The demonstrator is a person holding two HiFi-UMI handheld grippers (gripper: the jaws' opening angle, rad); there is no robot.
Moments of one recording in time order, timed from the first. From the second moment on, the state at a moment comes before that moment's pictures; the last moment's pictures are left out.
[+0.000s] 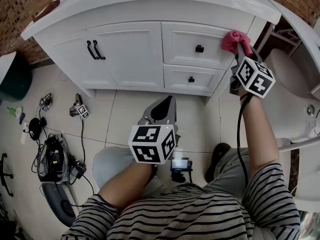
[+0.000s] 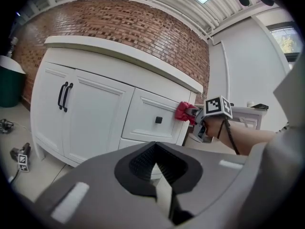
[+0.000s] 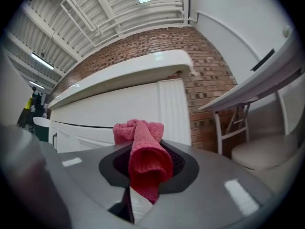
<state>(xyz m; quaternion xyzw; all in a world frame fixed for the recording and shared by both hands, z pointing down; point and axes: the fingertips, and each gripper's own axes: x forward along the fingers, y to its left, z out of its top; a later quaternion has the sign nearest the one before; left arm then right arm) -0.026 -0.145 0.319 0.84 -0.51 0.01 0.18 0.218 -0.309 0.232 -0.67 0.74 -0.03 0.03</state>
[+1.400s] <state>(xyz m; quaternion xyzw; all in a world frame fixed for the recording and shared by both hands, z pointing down) -0.029 -0.157 0.332 0.83 -0.53 0.03 0.17 0.135 -0.321 0.310 -0.60 0.80 -0.03 -0.06</state>
